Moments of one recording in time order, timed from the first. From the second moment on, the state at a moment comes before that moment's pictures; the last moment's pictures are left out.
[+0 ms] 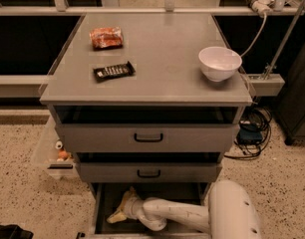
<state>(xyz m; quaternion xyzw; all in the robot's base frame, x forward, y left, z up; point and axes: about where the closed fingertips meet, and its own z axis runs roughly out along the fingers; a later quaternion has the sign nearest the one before) 0.572 0.143 0.147 -0.42 0.79 0.21 0.39</state>
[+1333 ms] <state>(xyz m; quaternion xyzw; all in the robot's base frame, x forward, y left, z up) 0.589 0.122 0.107 -0.43 0.82 0.19 0.33</state>
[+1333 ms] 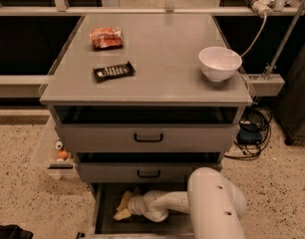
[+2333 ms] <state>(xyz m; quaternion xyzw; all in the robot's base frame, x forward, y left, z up) 0.589 0.123 0.107 -0.43 0.82 0.19 0.33</state>
